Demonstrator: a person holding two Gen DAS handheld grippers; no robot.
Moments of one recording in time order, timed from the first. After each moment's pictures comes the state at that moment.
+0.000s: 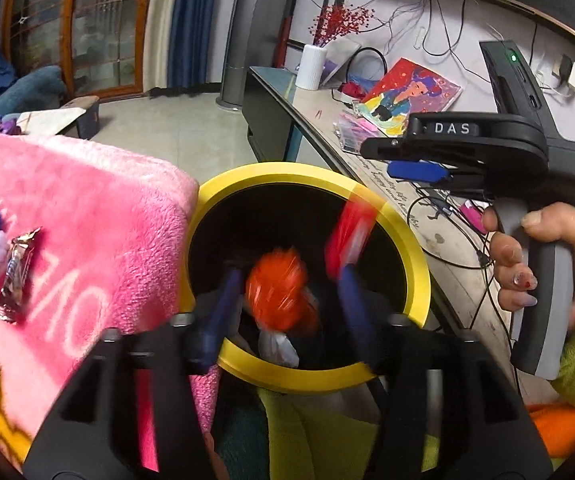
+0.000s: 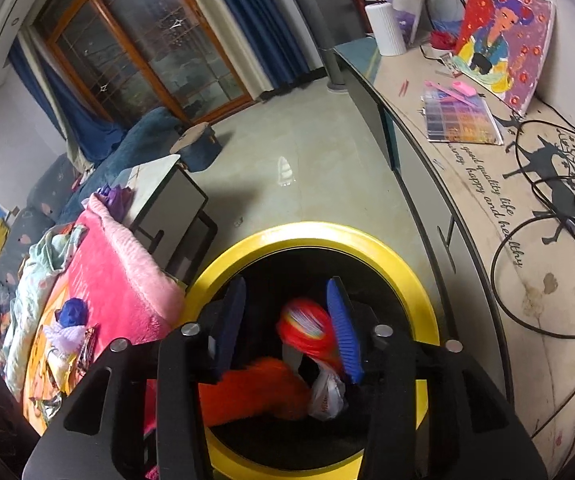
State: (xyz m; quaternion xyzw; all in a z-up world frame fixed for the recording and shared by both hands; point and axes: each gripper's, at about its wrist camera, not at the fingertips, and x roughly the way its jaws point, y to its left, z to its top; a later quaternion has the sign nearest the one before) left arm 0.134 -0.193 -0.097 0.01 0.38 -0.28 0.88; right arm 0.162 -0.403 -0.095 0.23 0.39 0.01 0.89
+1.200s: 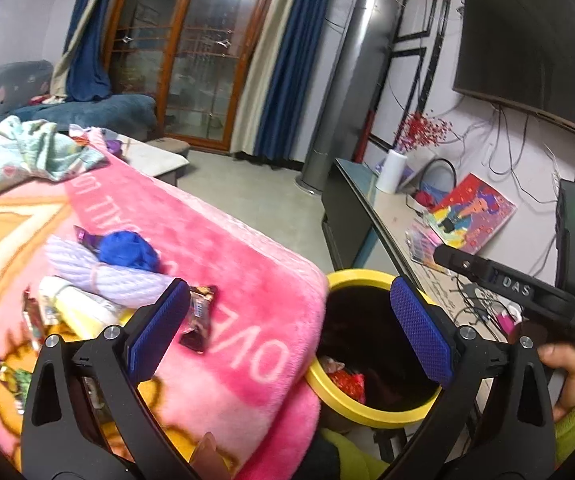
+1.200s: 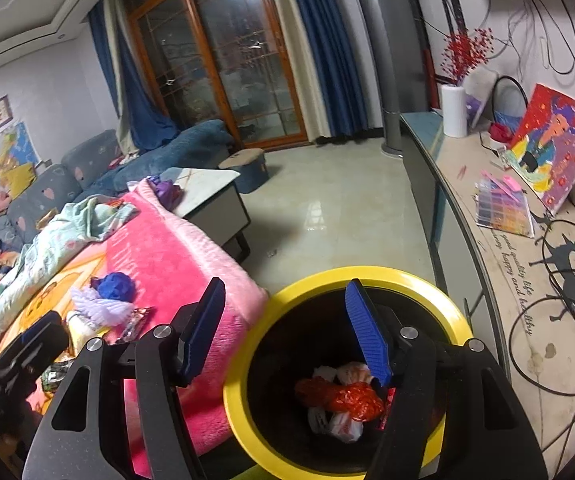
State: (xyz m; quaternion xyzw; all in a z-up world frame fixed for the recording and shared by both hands) left arm 0.110 -0.081 -0.028 -0.08 0.26 -0.14 0.95; right arm 0.127 -0.315 -0.037 0.11 0.30 0.08 0.94
